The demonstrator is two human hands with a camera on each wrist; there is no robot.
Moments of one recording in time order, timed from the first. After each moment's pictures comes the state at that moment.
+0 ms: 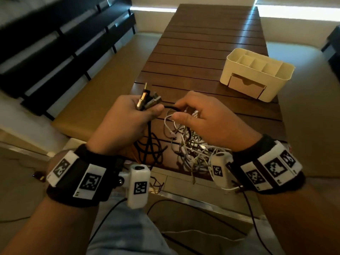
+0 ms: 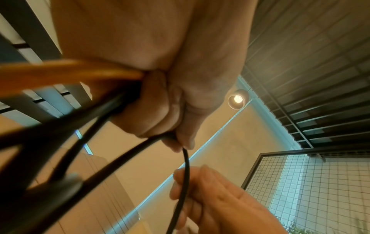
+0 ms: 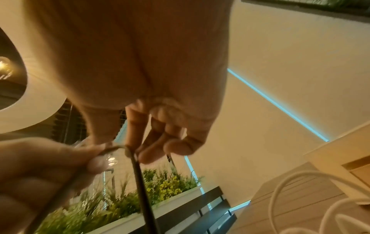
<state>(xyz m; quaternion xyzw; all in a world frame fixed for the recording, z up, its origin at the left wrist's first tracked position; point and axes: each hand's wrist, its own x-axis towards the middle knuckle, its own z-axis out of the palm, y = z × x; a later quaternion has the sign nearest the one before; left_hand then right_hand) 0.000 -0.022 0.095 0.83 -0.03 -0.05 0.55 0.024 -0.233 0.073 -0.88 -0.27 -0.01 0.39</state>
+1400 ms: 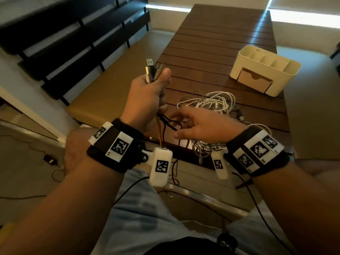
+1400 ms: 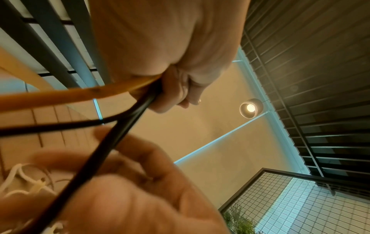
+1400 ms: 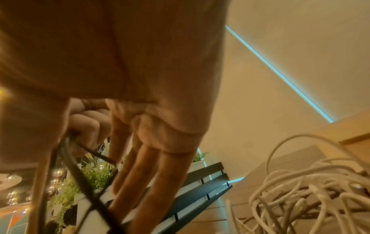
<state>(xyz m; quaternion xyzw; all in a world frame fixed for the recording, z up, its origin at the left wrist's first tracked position) -0.028 -0.027 0.085 0.64 -0.01 0.02 0.77 -0.024 -0.201 0.064 -0.87 -0.26 0.24 0.34</state>
